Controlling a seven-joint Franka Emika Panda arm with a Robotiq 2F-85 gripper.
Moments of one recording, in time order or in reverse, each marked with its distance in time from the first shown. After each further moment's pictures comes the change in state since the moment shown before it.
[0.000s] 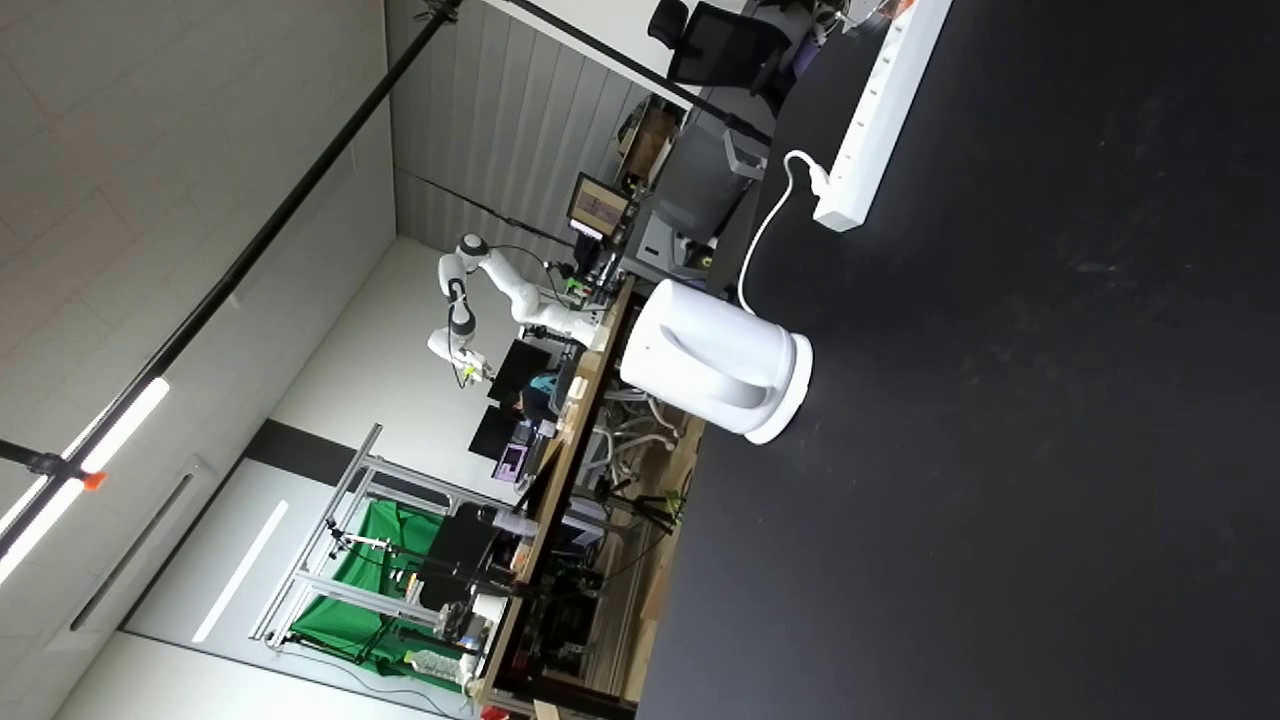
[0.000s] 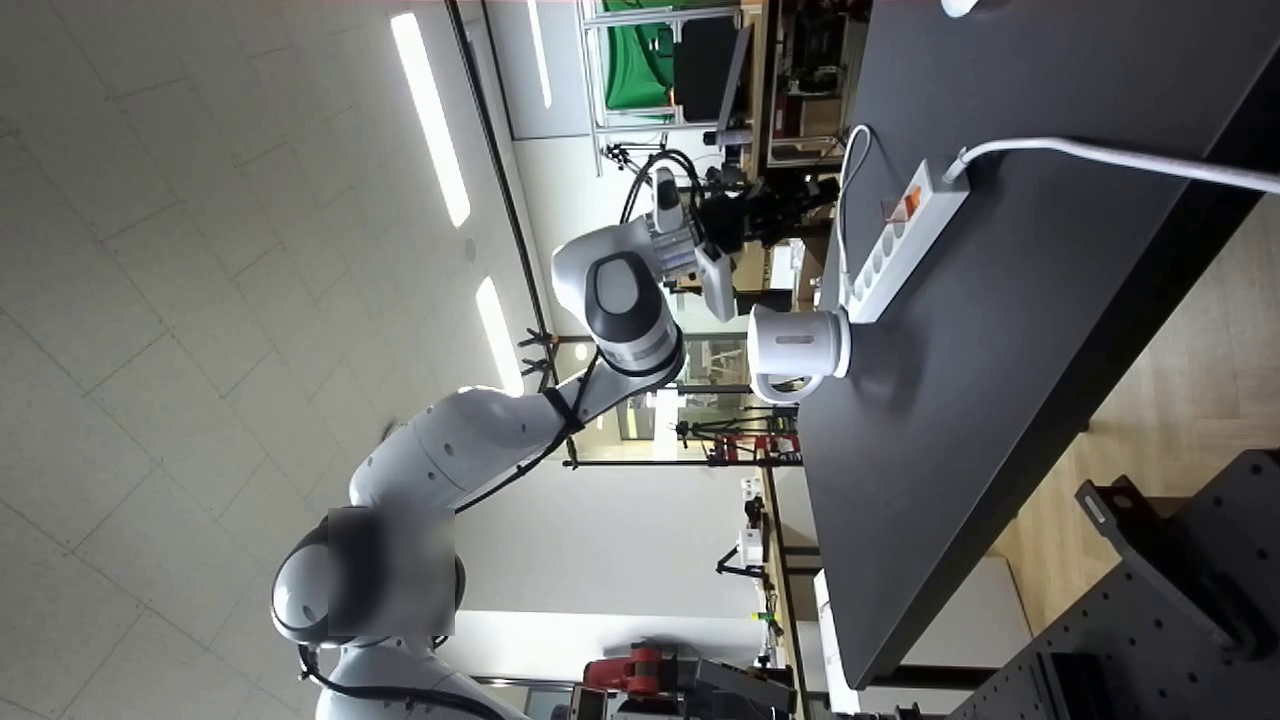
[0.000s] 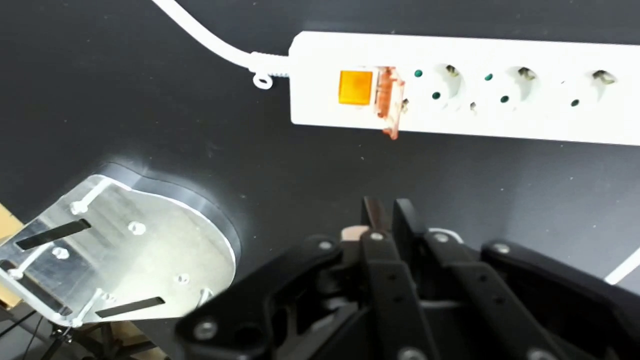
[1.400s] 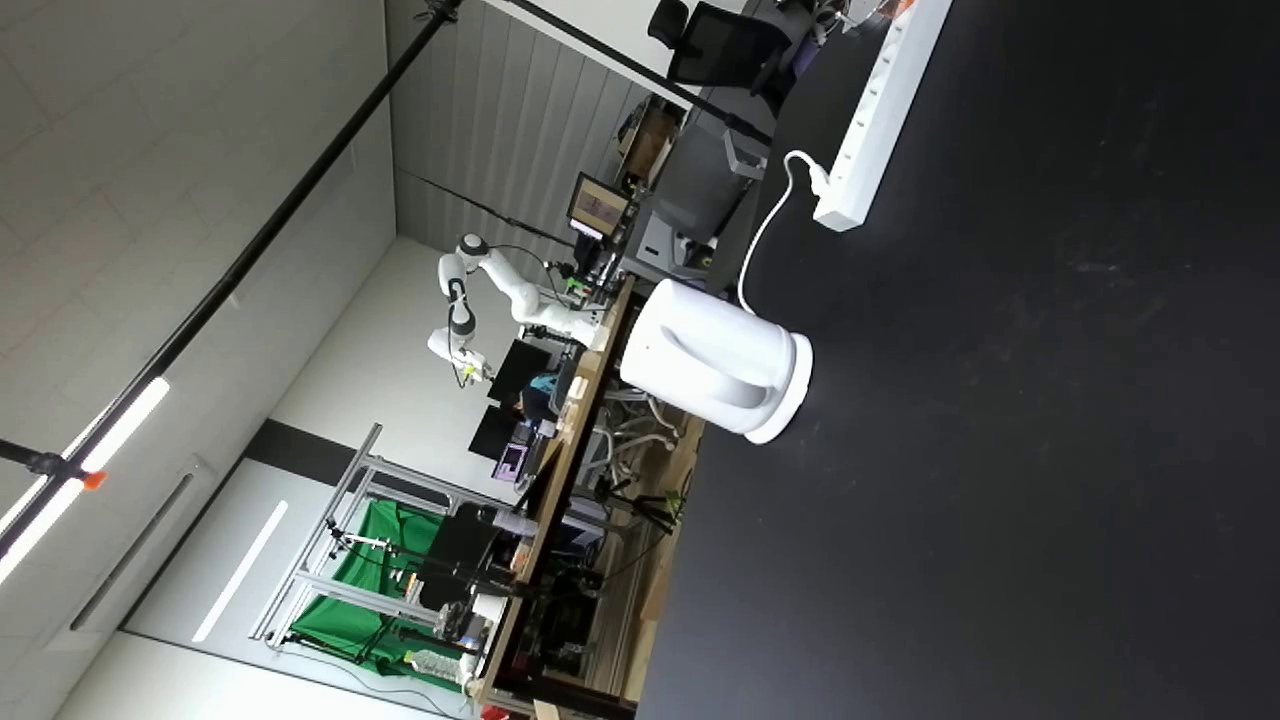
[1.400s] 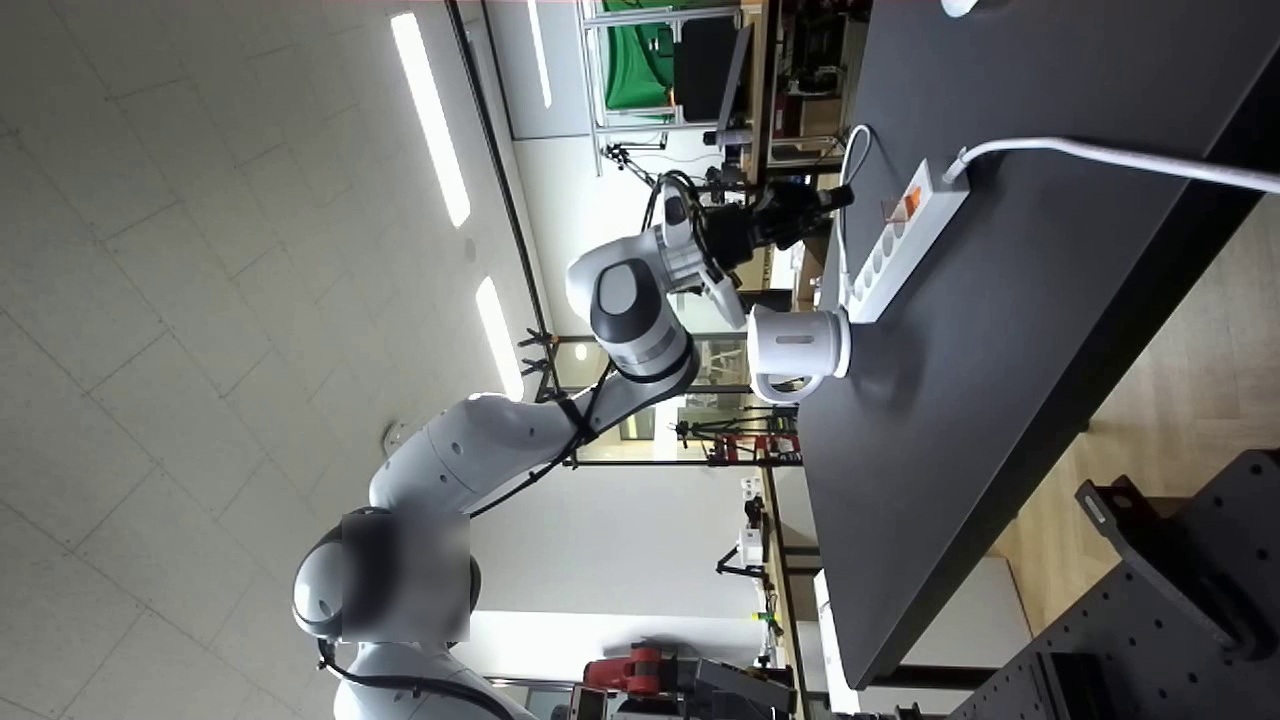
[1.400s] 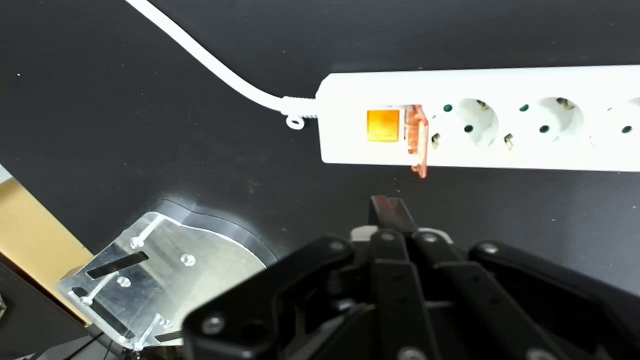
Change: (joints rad) arm 0.171 0.029 -0.165 -0.001 -0.117 -0.063 0.222
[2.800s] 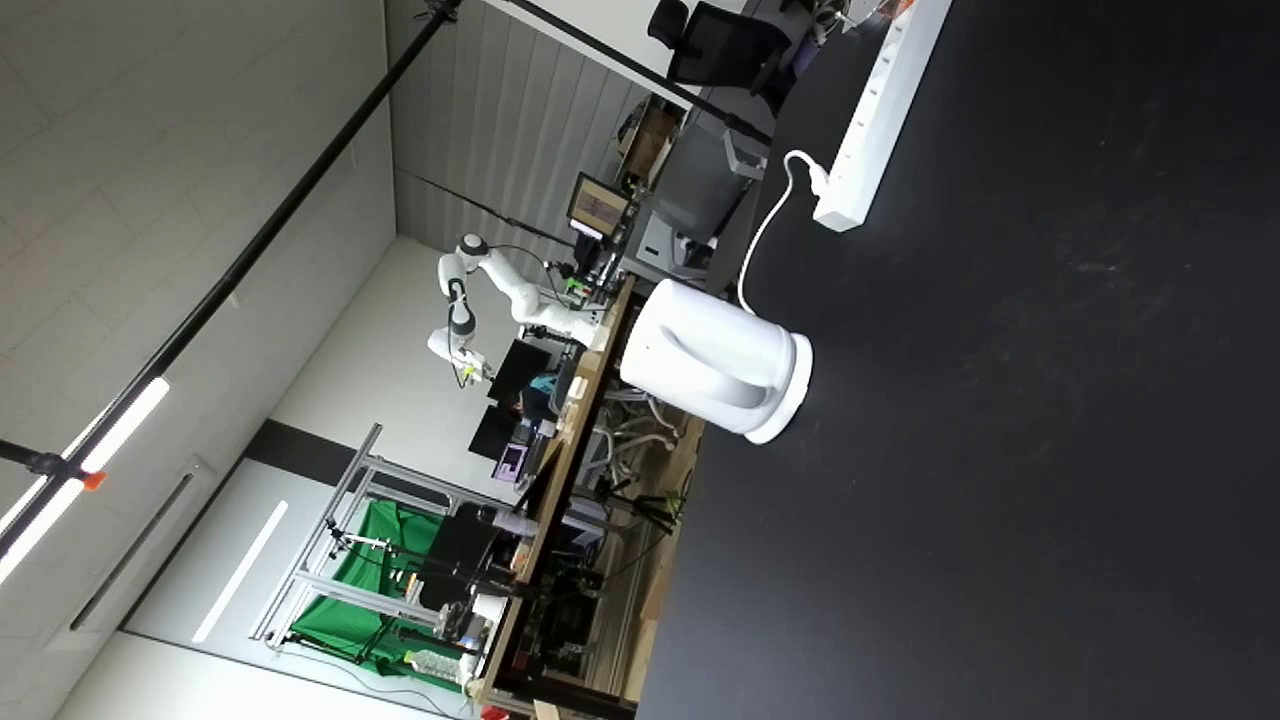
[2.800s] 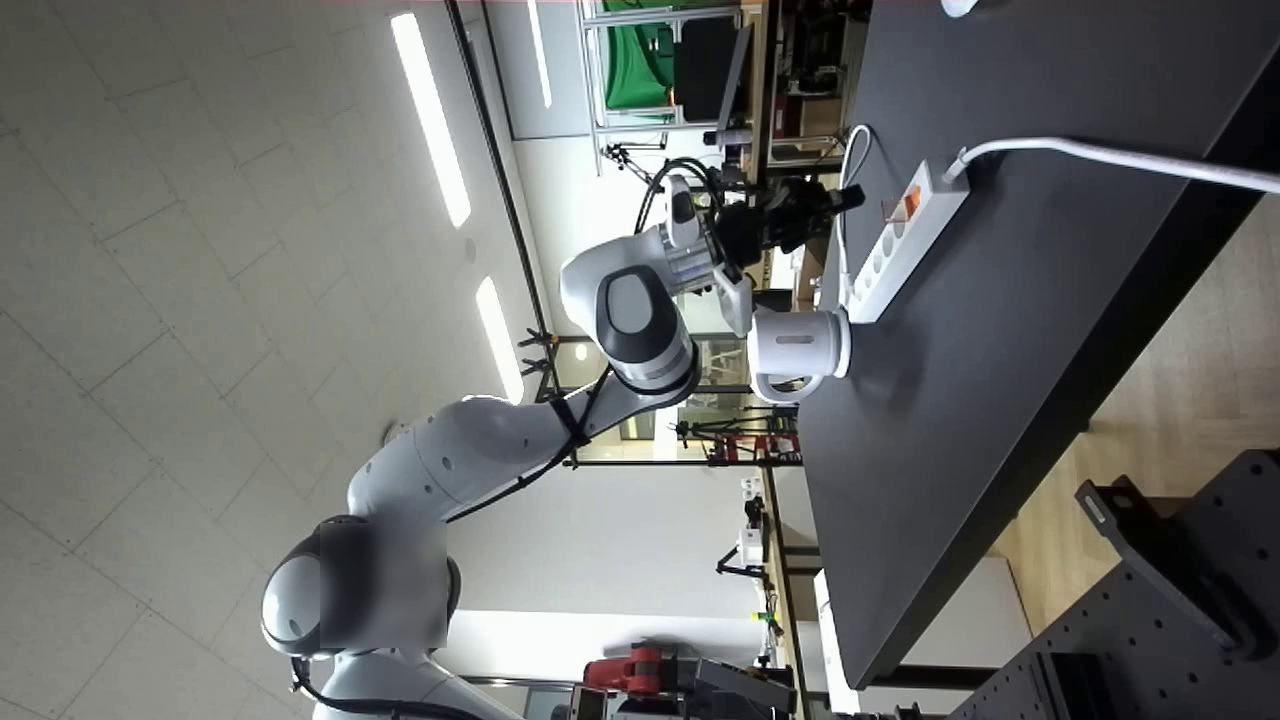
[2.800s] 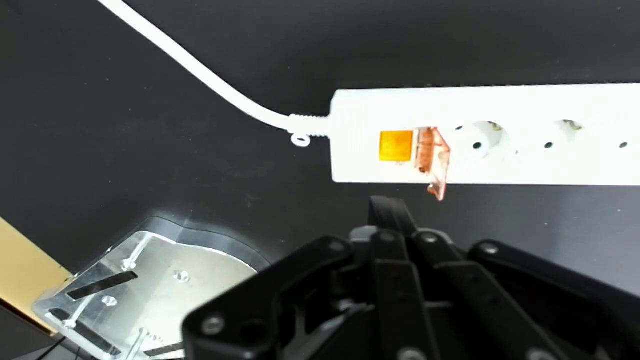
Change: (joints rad) arm -0.150 -0.055 0.110 -0.114 0.111 0.150 -0.167
